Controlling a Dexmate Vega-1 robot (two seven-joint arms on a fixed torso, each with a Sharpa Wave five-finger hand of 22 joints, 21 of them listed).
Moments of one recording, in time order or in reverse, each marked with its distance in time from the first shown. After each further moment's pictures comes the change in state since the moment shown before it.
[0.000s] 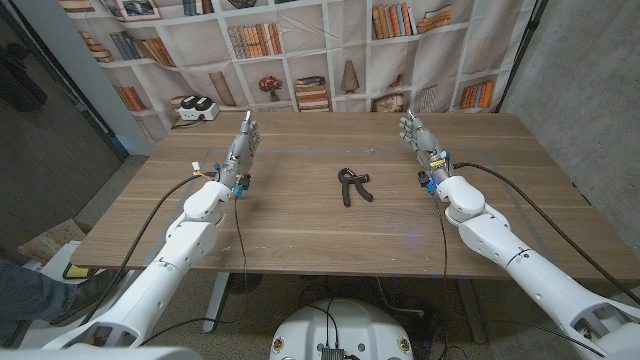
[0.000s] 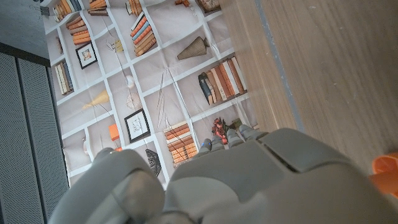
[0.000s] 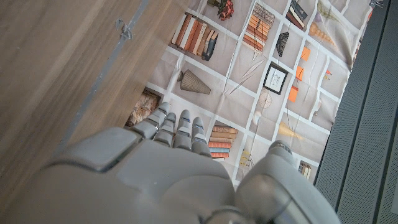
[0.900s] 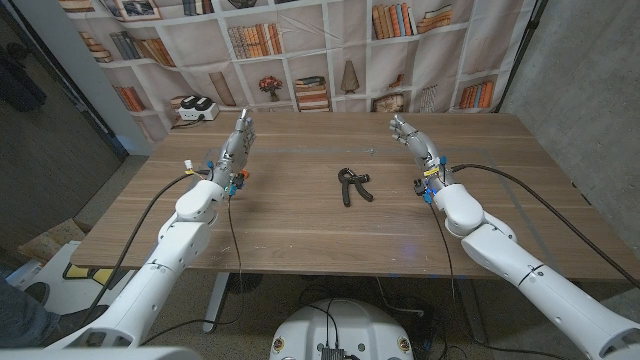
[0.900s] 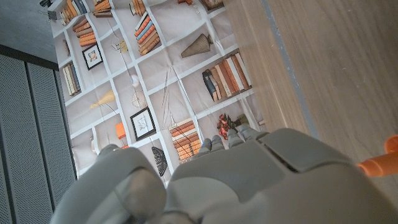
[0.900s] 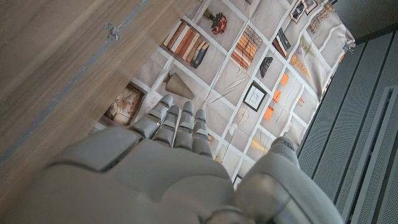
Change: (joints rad) left arm 0.012 -0.004 -0.042 -0.020 0.023 0.001 -0.033; left_hand 0.022 0.022 0.004 -0.004 0.000 0.000 0.000 0.006 0.000 0.000 0.000 0.000 0.000 -0.002 -0.002 0.000 0.000 0.000 0.000 0.000 0.000; right arm -0.110 -0.069 -0.004 -0.205 -0.188 -0.044 -0.129; right_hand 0.030 -0.004 -0.003 -0.018 0.000 0.090 -0.006 0.015 0.000 0.096 -0.014 0.018 0.000 0.092 -0.013 0.008 0.000 0.091 -0.002 0.016 0.000
